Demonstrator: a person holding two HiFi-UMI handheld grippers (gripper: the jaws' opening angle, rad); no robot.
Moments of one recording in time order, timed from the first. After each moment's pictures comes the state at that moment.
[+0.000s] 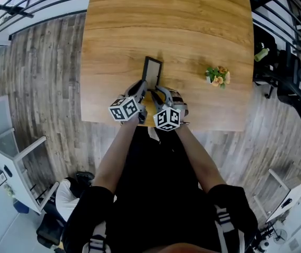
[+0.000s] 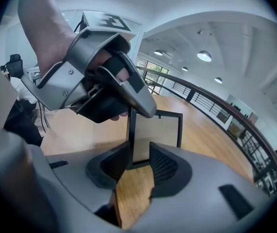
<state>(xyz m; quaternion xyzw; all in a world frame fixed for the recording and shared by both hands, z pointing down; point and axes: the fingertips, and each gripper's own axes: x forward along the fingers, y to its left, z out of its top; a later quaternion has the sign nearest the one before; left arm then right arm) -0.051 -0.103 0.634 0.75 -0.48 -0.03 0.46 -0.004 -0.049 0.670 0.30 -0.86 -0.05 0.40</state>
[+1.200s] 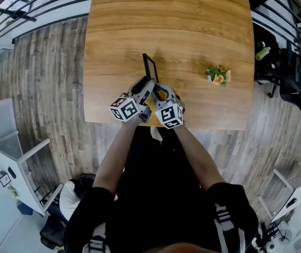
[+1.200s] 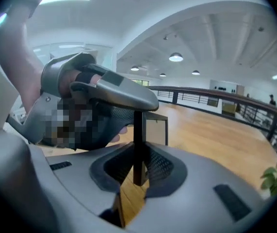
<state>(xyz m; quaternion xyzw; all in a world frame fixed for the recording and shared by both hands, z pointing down) -0.030 -0.114 0.580 0.79 -0.40 -0.12 0.44 -0.015 -0.069 0.633 0.37 -0.89 0.06 0.25</state>
